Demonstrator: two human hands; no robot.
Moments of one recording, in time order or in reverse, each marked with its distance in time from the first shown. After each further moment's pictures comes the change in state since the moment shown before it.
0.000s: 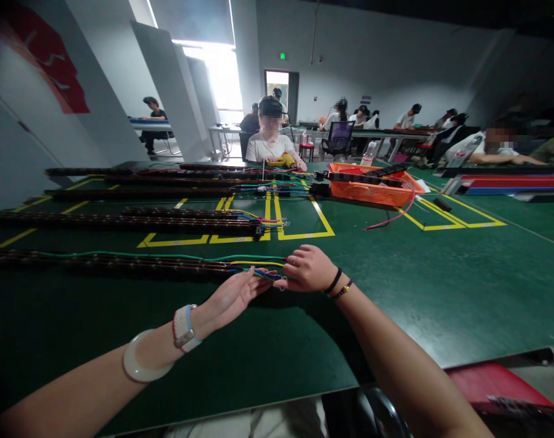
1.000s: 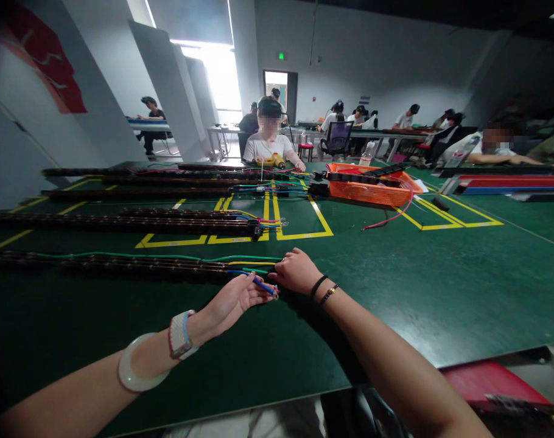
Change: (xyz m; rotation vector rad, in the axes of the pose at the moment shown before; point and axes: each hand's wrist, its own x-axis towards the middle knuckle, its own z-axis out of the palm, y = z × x) left_hand -0.011 0.000 0.014 0.181 -0.010 -0.021; right_hand 0.016 -0.013 0.033 0.089 -0.268 0.278
